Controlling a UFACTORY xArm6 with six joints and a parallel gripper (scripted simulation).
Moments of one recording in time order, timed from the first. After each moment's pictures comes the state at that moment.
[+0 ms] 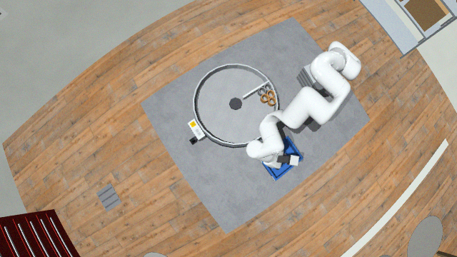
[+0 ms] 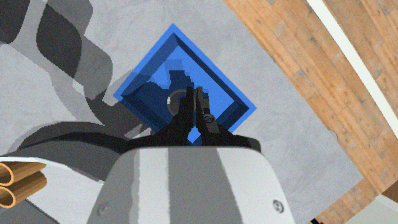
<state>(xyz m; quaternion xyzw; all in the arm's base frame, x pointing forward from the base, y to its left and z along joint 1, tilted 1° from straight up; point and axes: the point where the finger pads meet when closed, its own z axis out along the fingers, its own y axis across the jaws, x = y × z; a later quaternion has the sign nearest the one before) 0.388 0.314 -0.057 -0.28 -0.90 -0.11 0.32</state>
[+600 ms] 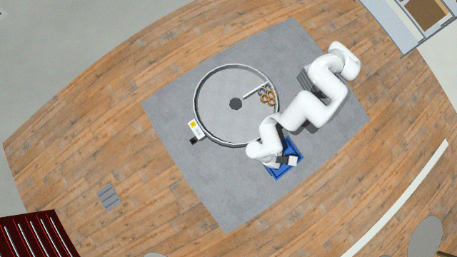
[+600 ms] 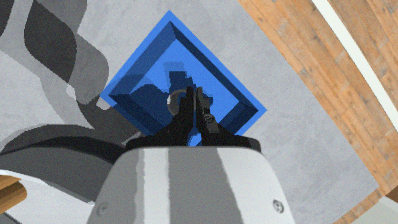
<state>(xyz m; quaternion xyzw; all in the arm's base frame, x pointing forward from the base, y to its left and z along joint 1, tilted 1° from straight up) 0.388 0.314 -0.083 -0.28 -0.90 -0.11 0.32</state>
